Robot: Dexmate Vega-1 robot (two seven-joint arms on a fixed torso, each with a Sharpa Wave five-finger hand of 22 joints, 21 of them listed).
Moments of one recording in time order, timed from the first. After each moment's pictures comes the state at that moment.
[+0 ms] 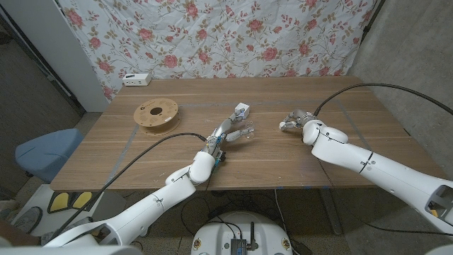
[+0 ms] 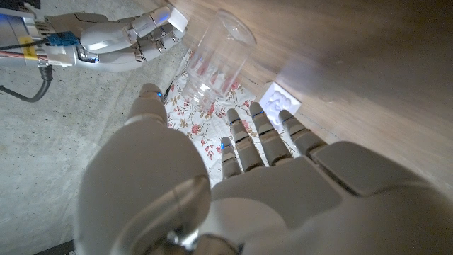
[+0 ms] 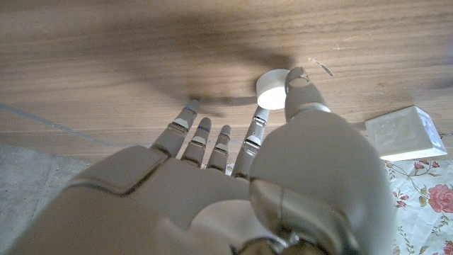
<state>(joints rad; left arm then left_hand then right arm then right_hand) 0.86 0.45 0.72 -1.42 0.17 -0.24 0.42 0.80 -0.11 0.20 -0.07 0.24 0.13 -0.17 0.18 0.17 0.48 -0.12 0.18 0.19 0.43 -0.04 0.17 0.16 0.17 0.03 0.18 0.17 -0.65 -0.80 -0.83 -1.89 -0.14 -0.93 -0.12 0.87 0.00 0.28 -0.15 0.18 0.60 -0.15 0.30 0.23 0.18 -0.03 0.18 0.21 0.15 0.02 0.20 0.21 0.37 0.05 0.19 0.16</state>
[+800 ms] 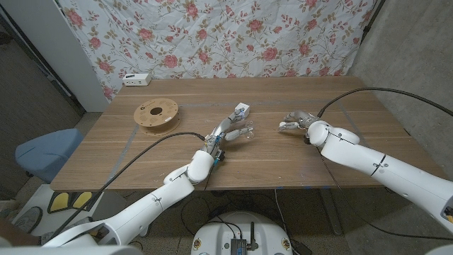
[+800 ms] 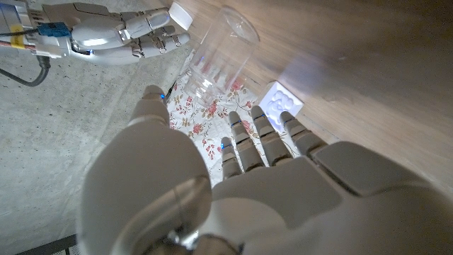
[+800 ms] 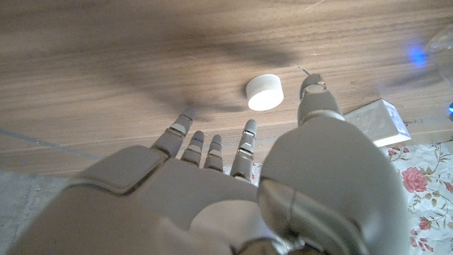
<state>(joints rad) 0.86 0.45 0.71 -1.41 0.14 -0.27 0.38 0.79 -0.09 0.20 -0.07 0.25 0.13 -0.17 0.18 0.17 0.44 -0.12 0.18 0.19 0.37 -0.04 0.17 0.16 0.15 0.03 0.18 0.17 -0.72 -0.87 -0.74 -1.94 -0.05 -0.80 -0.09 0.76 -0.03 0.26 -0.12 0.19 0.37 -0.10 0.21 0.24 0.04 0.05 0.18 0.21 0.00 0.08 0.19 0.22 0.22 0.07 0.17 0.17</state>
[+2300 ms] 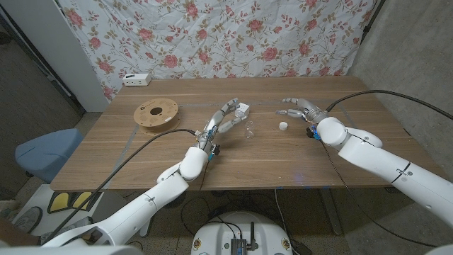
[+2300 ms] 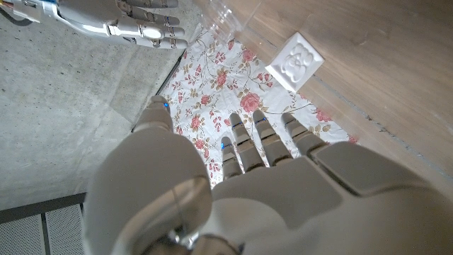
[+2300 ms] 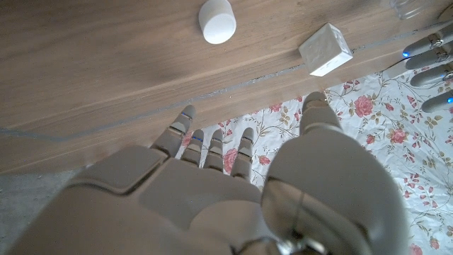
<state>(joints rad) 0.90 0.47 0.62 -1.45 0.08 -0.38 0.38 0.73 -0.03 0.18 -0.04 0.25 0.14 -0.17 0.19 0.17 0.41 -0.13 0.19 0.19 0.32 -0.04 0.17 0.17 0.13 0.04 0.19 0.17 -0.88 -0.89 -0.53 -2.01 0.05 -0.53 -0.21 0.65 0.01 0.23 -0.08 0.18 0.28 -0.17 0.19 0.21 0.07 0.03 0.21 0.20 0.00 0.08 0.20 0.22 0.24 0.07 0.19 0.17</state>
